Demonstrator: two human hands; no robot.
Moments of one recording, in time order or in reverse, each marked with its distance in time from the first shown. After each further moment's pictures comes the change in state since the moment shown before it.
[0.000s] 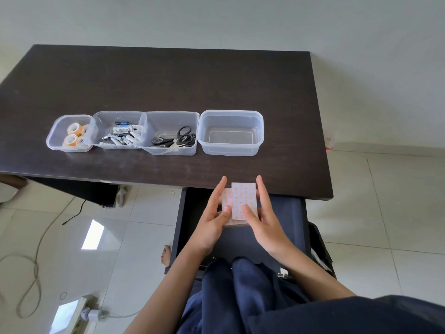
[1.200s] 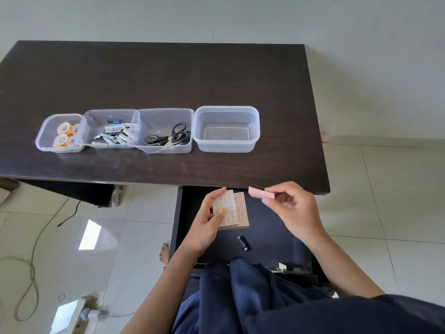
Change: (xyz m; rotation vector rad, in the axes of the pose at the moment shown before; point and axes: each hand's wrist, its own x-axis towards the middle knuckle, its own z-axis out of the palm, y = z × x) left_hand -0.003 -0.010 -0.012 0.172 0.040 -0.083; right_hand -0.002 -0.033 -0.055 -0.249 0.262 -0.193
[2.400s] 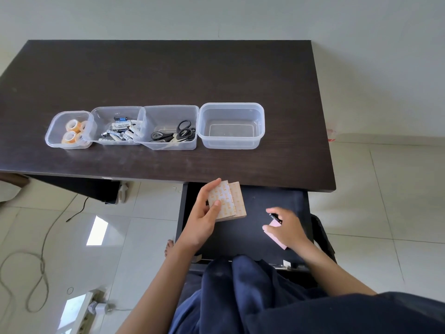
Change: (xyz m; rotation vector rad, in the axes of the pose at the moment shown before) left_hand -0.005 0.008 -0.012 0.017 0.054 0.094; right_hand -0.018 0.129 0.025 -0.362 -0.202 0.465
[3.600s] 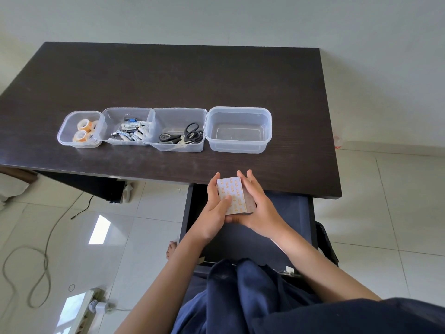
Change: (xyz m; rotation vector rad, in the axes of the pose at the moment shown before) left_hand 0.012 0.019 0.009 -0.067 -0.046 -0.109; right_hand -0.029 -0.132 0.001 0.223 -0.197 -0.460
